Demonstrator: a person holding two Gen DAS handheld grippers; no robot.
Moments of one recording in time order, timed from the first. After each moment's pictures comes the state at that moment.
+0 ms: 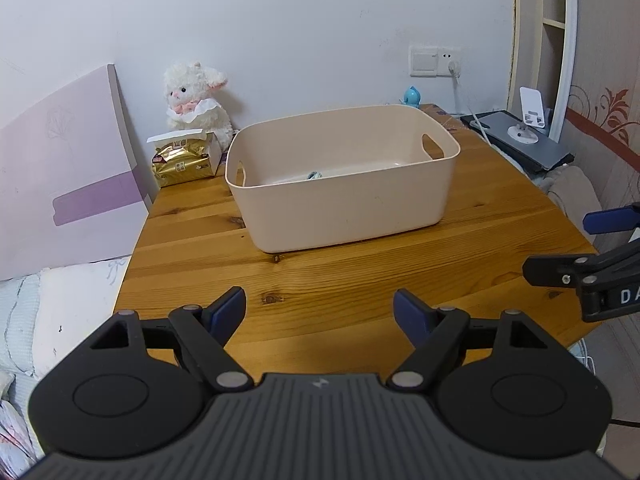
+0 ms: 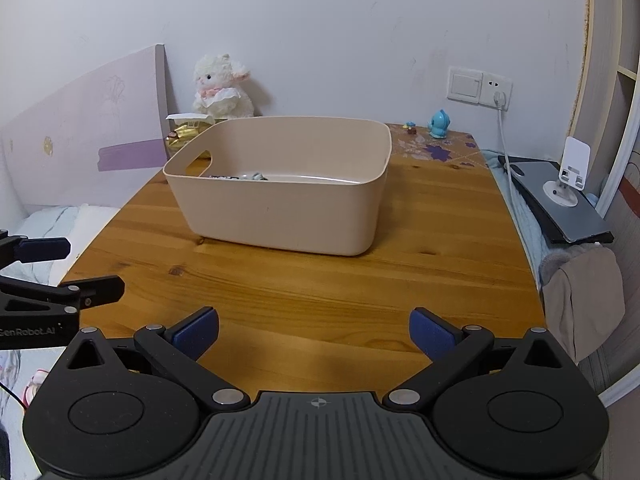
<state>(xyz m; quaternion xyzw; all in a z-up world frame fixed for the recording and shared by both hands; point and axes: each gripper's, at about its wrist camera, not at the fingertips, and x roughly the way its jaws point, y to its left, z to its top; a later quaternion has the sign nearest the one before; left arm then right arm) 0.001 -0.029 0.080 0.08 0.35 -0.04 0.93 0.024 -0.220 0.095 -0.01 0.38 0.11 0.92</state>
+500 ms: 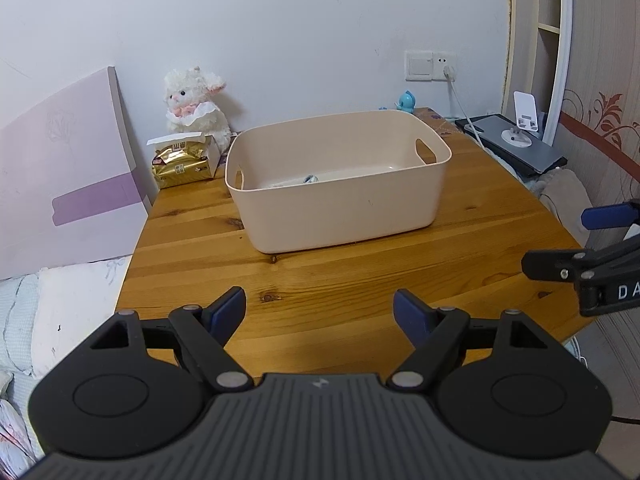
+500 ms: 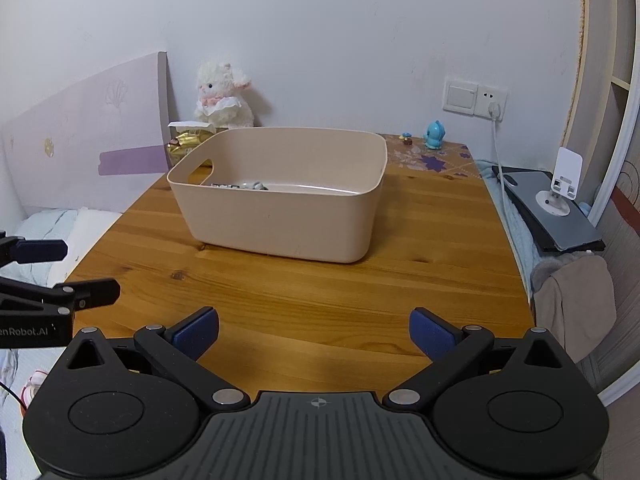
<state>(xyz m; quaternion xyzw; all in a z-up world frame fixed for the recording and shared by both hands) -0.008 -0.031 0.090 0.07 0.35 -0.04 0.93 0.014 -0.222 0.106 -0.01 0.36 0.11 0.93</state>
